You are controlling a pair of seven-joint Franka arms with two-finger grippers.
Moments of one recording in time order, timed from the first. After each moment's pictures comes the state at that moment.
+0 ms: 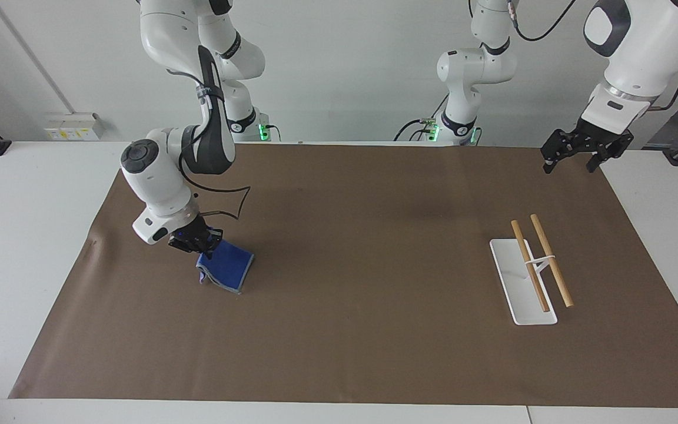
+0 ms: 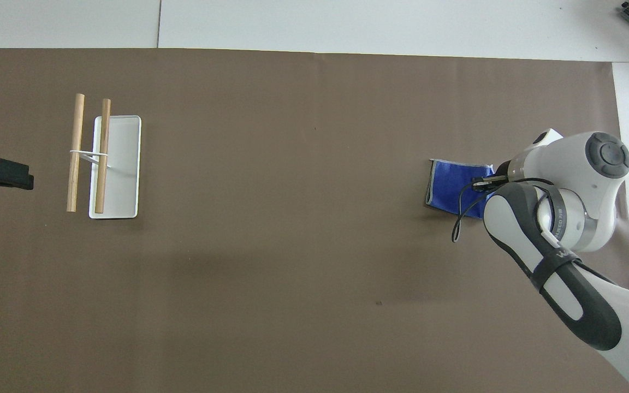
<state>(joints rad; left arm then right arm) -0.02 -0.06 0.00 -1.68 0.01 1.65 0.02 0.04 0.22 -0.01 -1.95 0.10 2.23 -0.09</state>
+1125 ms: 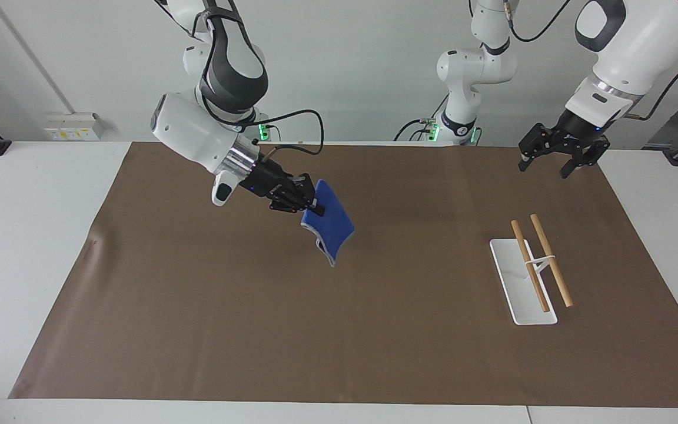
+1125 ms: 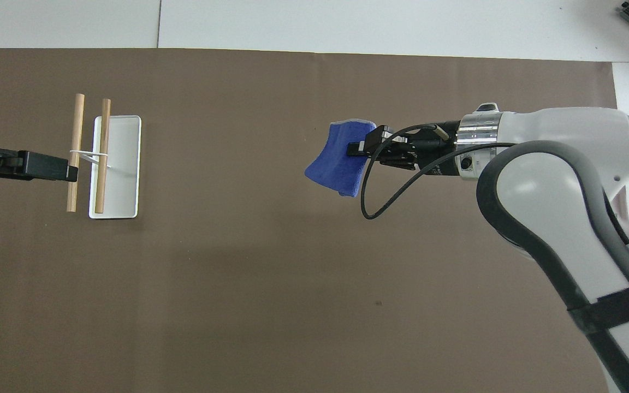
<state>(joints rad) -0.04 -0.06 -0.02 -1.68 -0.19 1.70 0.09 0.05 0.14 0.24 -1.84 1.09 2.18 -0.06</state>
